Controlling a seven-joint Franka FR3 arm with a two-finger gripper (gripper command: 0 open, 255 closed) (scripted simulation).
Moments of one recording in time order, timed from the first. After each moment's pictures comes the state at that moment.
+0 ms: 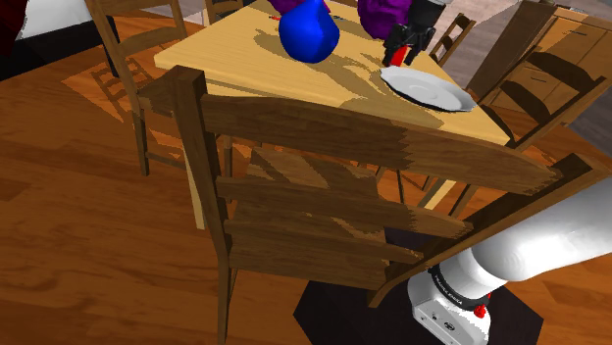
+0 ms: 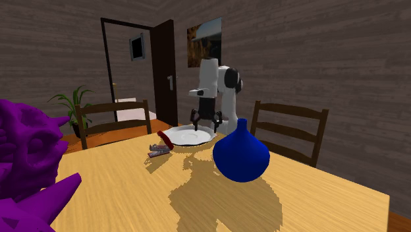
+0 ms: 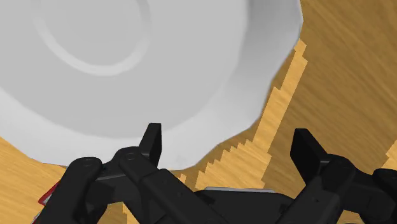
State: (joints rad) arm -0.12 -0.32 -0.12 -1.95 -0.05 1.77 -0.08
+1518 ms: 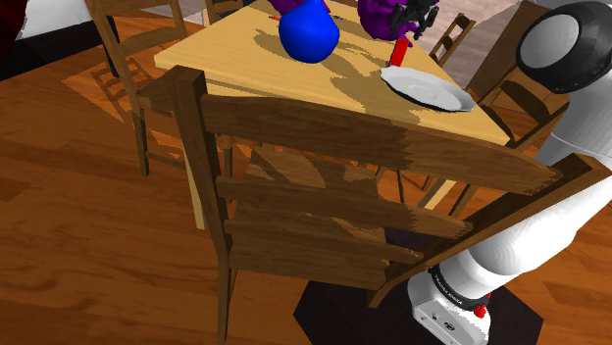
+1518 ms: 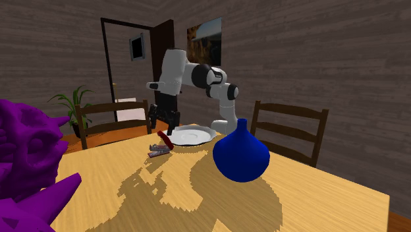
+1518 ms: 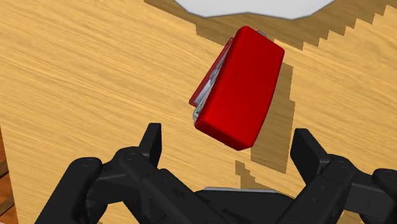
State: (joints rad) arm -0.24 0.19 -0.23 -1.31 -0.09 1.72 -0.03
